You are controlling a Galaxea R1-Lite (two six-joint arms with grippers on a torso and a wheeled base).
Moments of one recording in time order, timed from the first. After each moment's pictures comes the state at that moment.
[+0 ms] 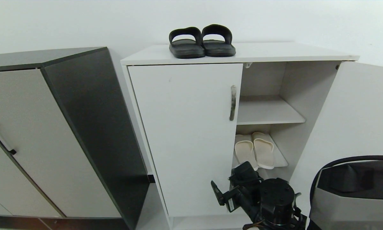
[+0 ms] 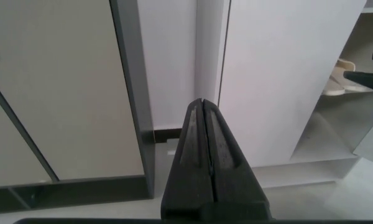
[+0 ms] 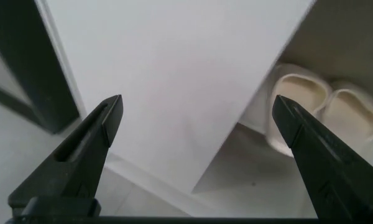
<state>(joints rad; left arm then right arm) 0.00 0.00 0.00 0.00 -0.02 0.00 0.85 2.21 -0.51 -1.57 -0.40 -0.10</state>
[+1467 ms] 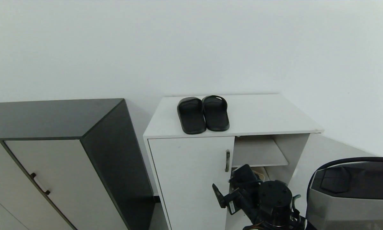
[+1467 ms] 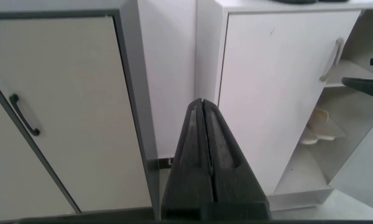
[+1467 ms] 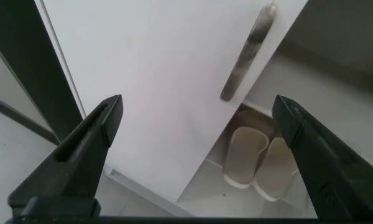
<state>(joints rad) 0.00 0.00 0.00 0.00 -0.03 0.00 0.86 2.23 -0.50 -1.57 -0.40 -0.09</state>
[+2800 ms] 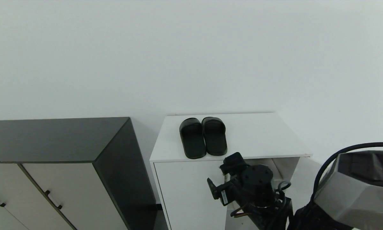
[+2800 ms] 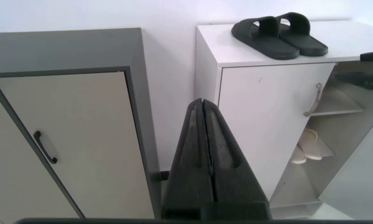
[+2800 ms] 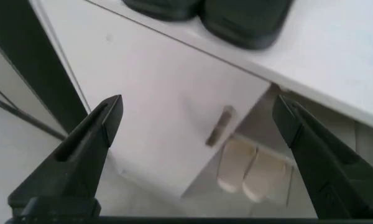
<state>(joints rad) 0.00 0.00 0.00 0.00 -0.03 0.00 0.87 2.13 -0.70 -1.14 -0.44 0.01</state>
